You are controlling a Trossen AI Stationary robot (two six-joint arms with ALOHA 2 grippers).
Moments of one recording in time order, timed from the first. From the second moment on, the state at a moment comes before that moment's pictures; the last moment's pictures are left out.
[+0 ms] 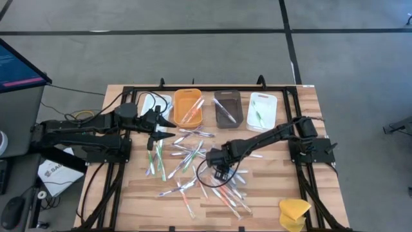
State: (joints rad) left arm 0.18 0.74 0.54 -0.02 0.23 -0.04; right arm 0.21 2.01 1.36 -0.74 0.05 0.55
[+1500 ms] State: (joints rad) left arm 0.18 0.83 0.47 -0.01 0.26 0.13; right arm 0.36 2.01 1.65 -0.67 0.68 0.30
